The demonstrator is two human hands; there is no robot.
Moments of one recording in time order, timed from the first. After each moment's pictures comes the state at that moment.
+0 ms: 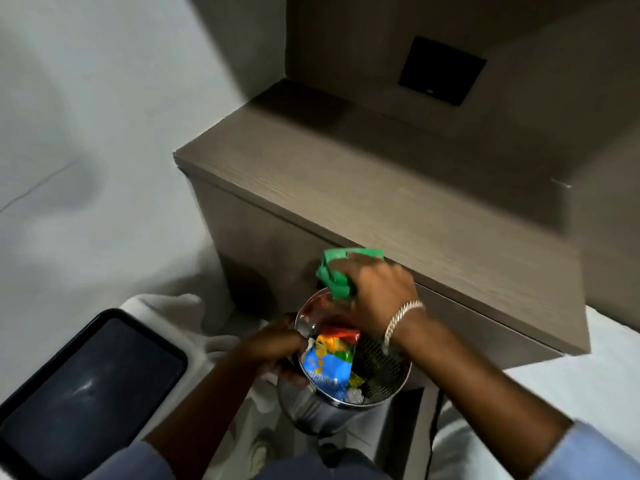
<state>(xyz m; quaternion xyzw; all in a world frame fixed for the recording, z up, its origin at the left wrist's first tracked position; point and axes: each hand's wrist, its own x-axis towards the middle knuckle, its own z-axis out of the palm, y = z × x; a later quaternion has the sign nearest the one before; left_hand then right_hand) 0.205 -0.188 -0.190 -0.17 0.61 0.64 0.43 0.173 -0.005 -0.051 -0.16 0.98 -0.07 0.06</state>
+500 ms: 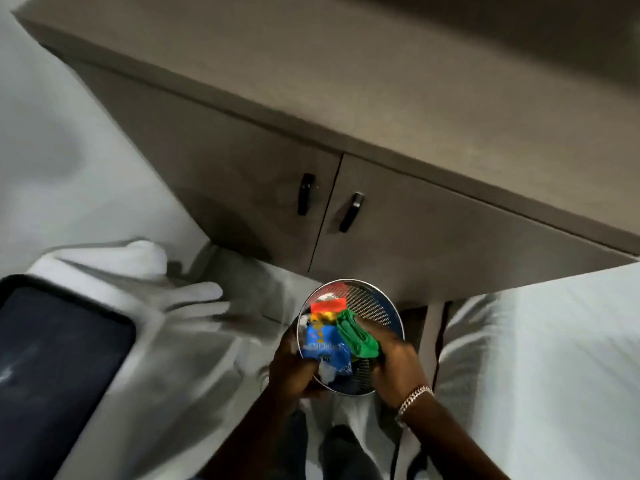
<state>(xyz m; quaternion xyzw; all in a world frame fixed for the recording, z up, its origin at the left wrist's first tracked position) 0.310 -0.122 -0.344 -0.34 0.61 0.64 0.32 0.317 0.051 -0.282 0.11 0.92 -0.35 0.17</state>
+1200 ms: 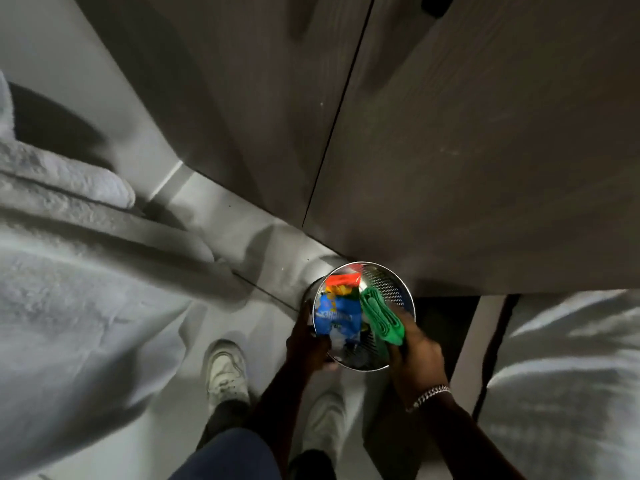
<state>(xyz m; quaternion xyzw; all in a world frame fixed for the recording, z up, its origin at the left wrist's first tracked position) 0.320 -0.033 -0.662 -0.37 0.60 0.64 0.31 0.321 0.128 -0.571 0.14 0.93 -0.28 0.18</state>
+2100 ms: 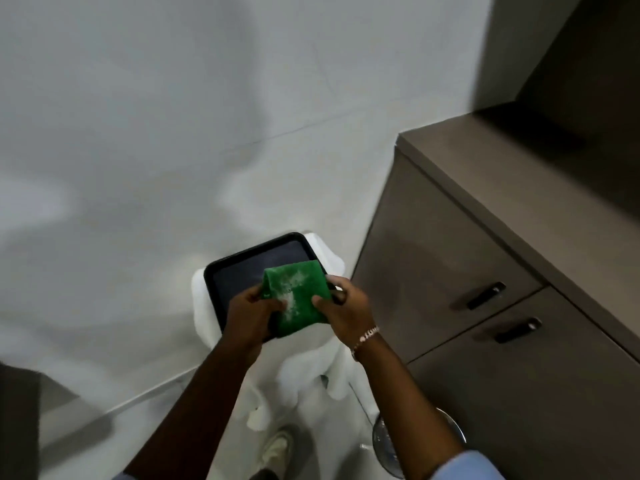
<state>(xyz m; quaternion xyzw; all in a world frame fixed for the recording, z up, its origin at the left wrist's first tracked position) 0.380 -0.367 -0.179 -0.45 0.48 0.75 -0.12 0.278 -0.239 -0.180 -0.09 0.74 -0.60 0.29</state>
